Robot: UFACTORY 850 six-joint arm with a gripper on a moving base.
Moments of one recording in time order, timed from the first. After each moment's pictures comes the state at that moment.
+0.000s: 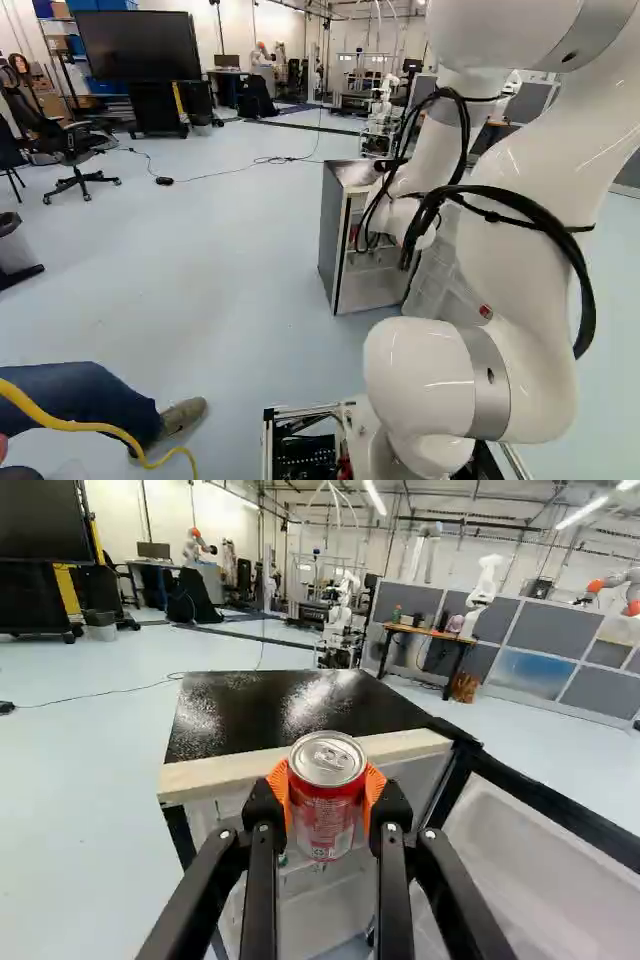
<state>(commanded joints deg) -15.3 -13.5 -28.3 3.7 67.0 -7.8</state>
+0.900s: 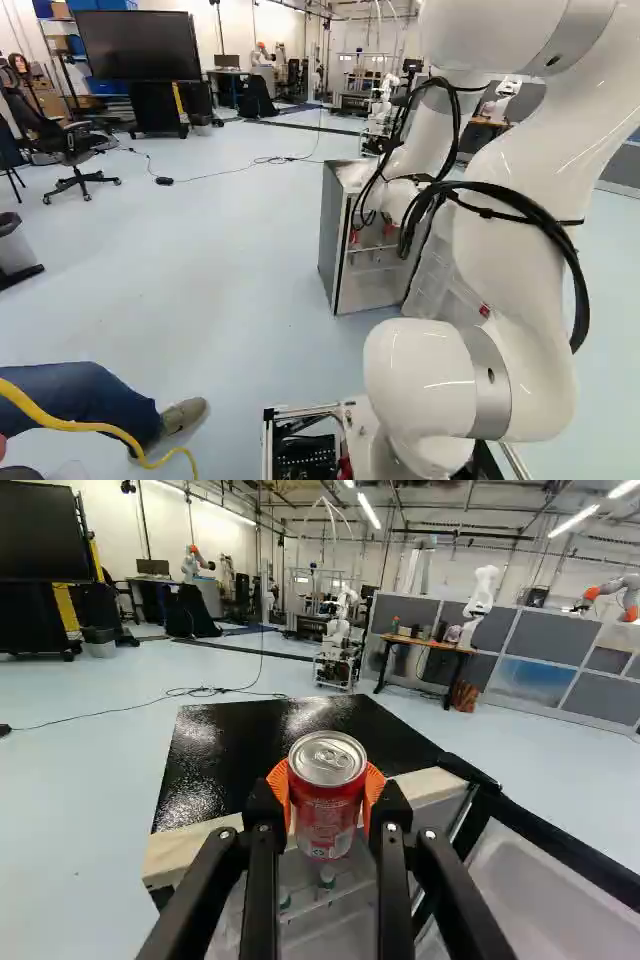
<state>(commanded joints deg) -13.8 -16.7 -37.7 6.0 62.3 -7.8</state>
